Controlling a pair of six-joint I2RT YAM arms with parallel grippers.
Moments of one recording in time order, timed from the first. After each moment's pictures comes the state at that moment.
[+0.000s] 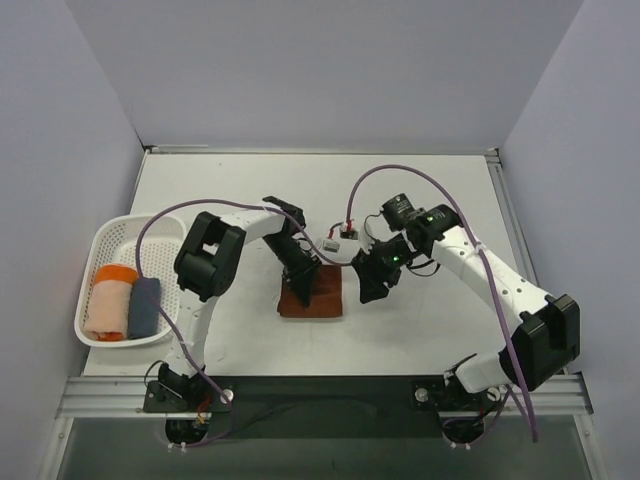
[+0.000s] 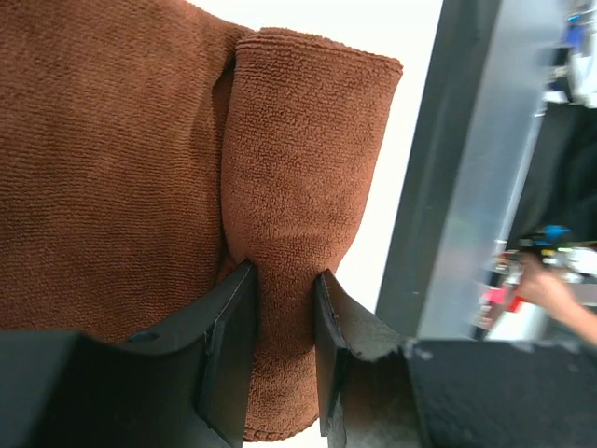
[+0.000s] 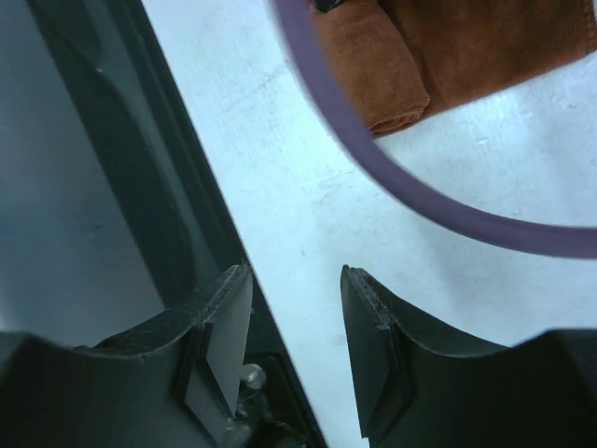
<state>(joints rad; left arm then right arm) -0.54 2.21 1.57 -1.21 0.88 0.72 0.50 1.44 1.24 -1.09 -0.65 -0.44</state>
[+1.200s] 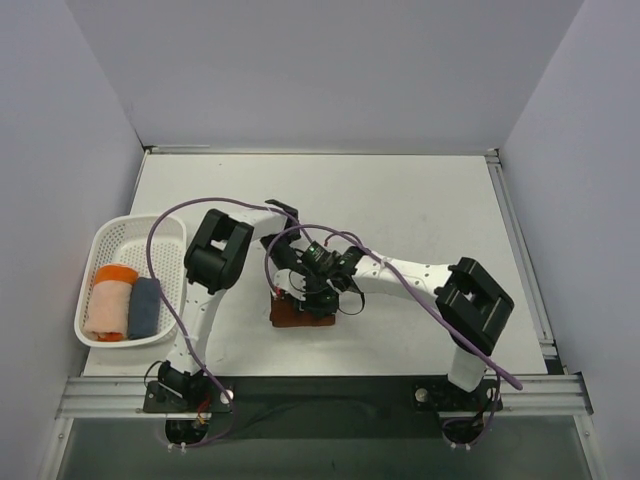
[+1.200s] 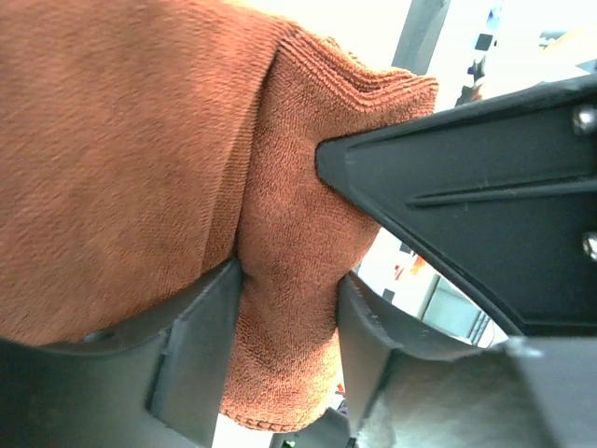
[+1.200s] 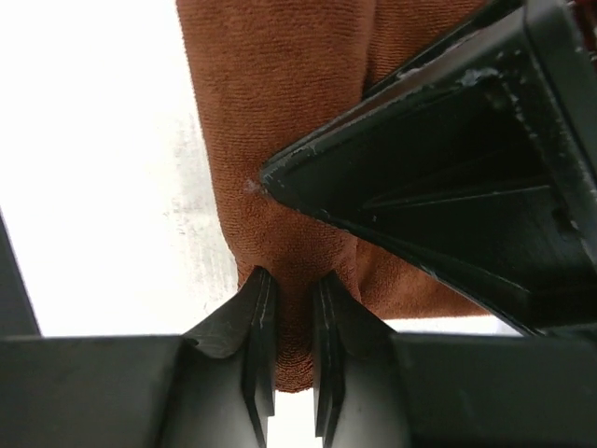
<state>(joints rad) -0.52 2.36 1.65 -1.44 0.89 0.75 0.97 1.75 1.12 -0.55 -0.26 -0.58</state>
